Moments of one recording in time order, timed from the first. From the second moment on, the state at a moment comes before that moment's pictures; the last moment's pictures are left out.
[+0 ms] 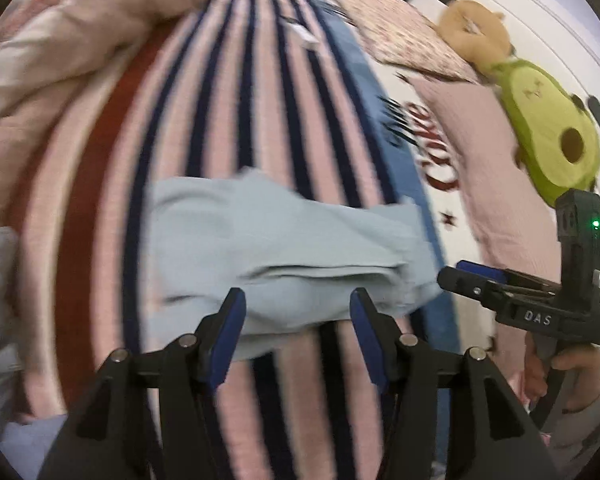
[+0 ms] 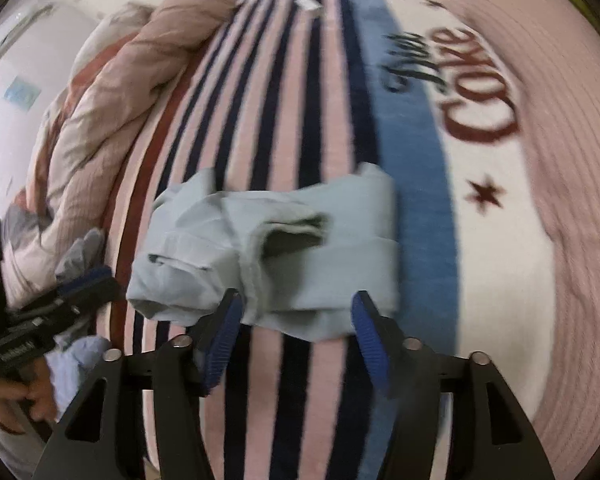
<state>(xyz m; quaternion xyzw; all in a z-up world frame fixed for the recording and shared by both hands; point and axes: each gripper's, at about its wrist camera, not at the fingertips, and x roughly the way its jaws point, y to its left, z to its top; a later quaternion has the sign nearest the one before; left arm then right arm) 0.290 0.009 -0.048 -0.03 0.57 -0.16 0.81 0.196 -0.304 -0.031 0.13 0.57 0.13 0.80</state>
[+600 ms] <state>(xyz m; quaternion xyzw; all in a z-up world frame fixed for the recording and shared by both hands) 0.290 0.091 -0.059 -0.06 0.57 -0.11 0.81 0.224 -0.164 -0.064 -0.15 0.52 0.16 0.83</state>
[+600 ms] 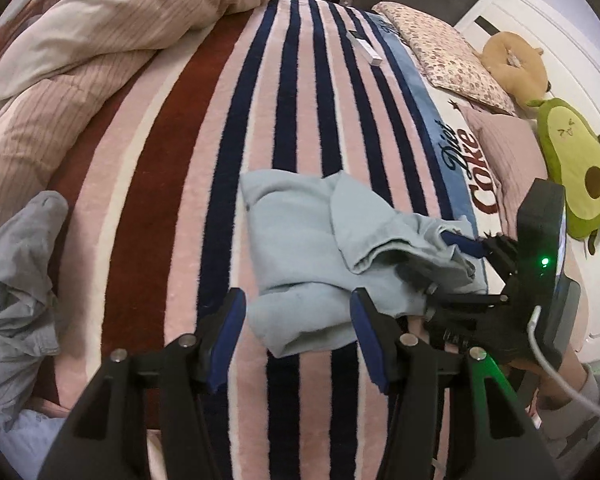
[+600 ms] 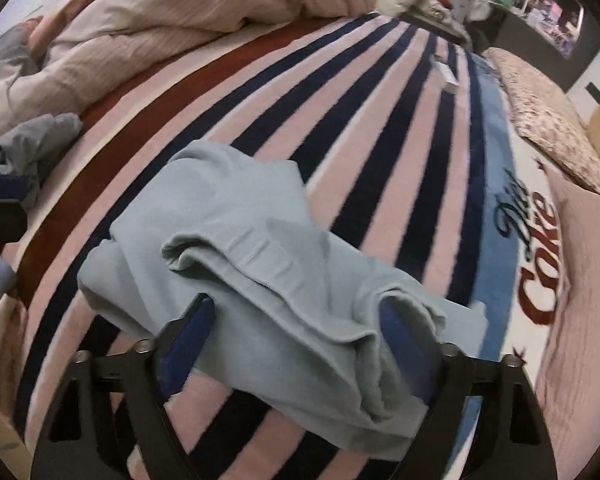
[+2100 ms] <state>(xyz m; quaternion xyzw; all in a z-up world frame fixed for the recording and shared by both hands) 0.298 0.081 -0.062 -0.04 0.58 -0.10 0.81 0.243 -0.314 -0.063 0.14 0.59 0.02 0.79</state>
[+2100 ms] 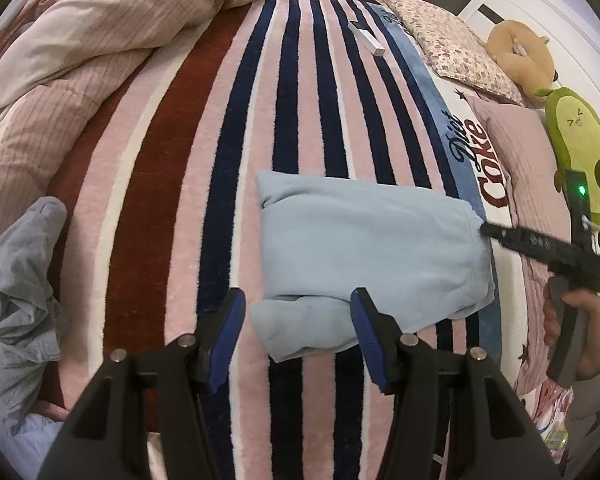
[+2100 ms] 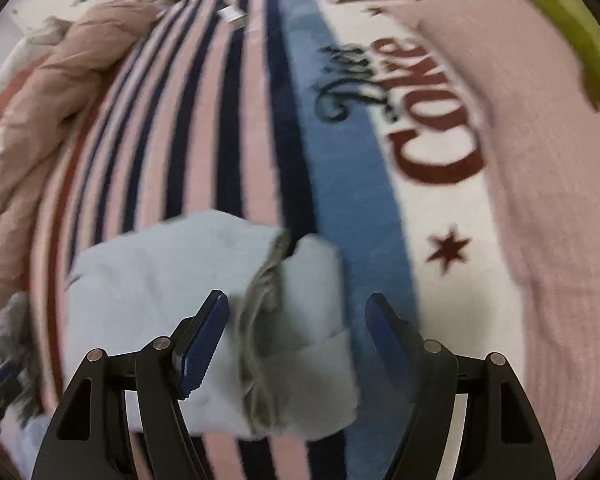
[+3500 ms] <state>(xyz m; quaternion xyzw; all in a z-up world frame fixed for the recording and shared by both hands) 0.307 0.060 -0.083 -0.03 0.59 -0.10 0.80 0.211 -0.312 -0.064 0.05 0.63 0.04 0.78</state>
